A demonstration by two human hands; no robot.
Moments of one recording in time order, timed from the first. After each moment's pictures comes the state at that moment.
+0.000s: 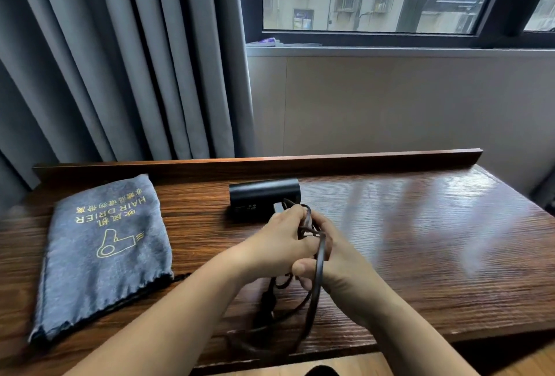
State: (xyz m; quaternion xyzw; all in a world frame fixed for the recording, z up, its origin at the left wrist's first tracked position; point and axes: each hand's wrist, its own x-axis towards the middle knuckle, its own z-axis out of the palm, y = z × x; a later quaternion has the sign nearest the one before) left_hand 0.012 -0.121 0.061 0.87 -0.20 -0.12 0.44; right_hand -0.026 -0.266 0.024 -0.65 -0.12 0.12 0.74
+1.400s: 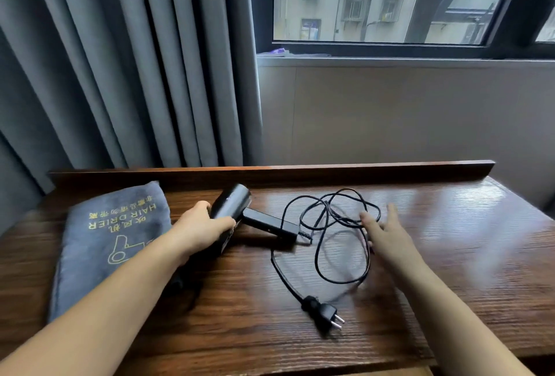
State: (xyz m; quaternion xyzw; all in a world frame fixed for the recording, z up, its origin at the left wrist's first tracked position) left_hand 0.070 -0.002 0.039 0.92 0.14 -0.06 0.35; right_hand 0.041 -0.329 0.016 -0.84 0.16 -0.02 0.52
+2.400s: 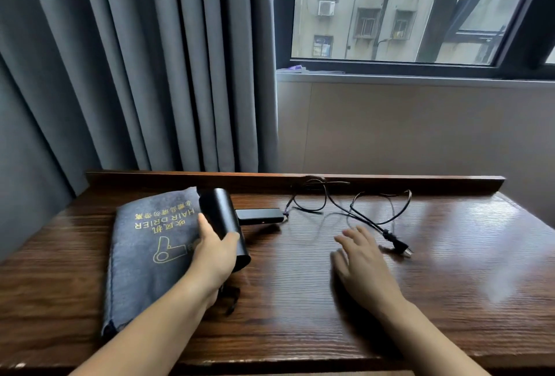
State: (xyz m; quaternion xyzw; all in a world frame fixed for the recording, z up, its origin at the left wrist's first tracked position) left_hand 0.003 -0.013 0.021 0.78 0.20 0.04 0.59; right_hand 0.026 -0.283 -0.029 -0.97 -0.09 -0.15 0.15
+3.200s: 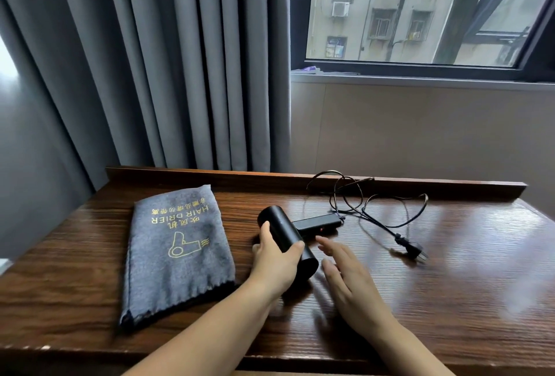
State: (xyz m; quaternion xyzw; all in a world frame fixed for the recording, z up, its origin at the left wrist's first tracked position) left_hand -0.007 -0.080 0.019 0.78 0.16 -0.02 0.60; right_hand -0.013 -0.240 -0.021 -0.88 -0.18 -0.11 0.42
